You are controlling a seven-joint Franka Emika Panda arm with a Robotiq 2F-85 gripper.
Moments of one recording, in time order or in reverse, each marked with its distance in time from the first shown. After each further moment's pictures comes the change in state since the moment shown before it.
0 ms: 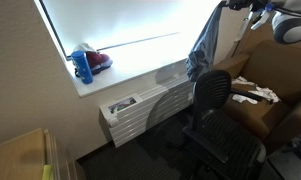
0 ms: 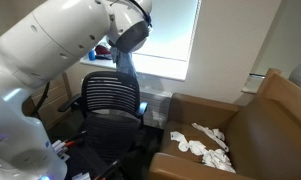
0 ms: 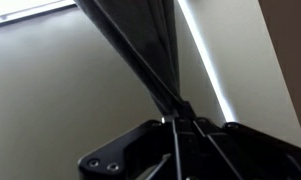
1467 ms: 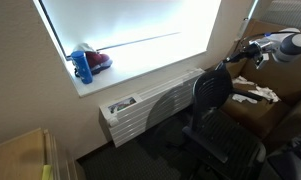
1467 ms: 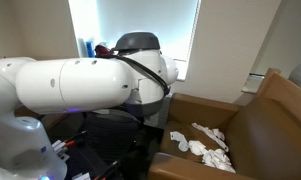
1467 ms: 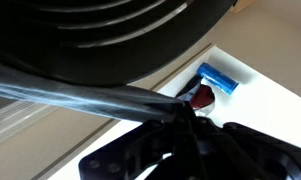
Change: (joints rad) arm -0.306 0.497 0.075 -0.176 0.541 -0.648 -0.675
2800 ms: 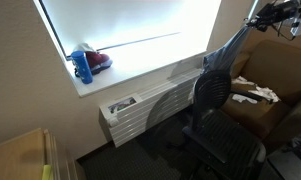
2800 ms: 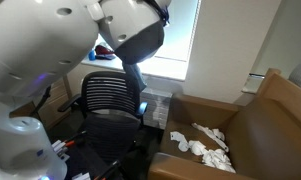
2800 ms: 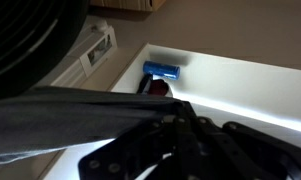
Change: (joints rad) arm -0.202 -0.448 0.291 -0.118 0.790 -0.190 0.097
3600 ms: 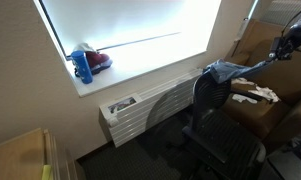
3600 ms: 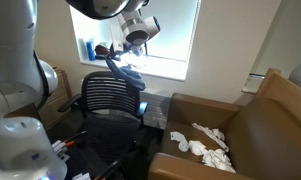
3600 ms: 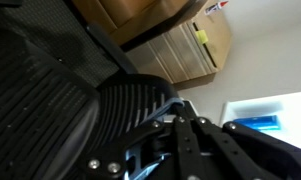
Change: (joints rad) arm -0.197 -0.309 -0.051 -0.208 0.189 -0.371 0.191
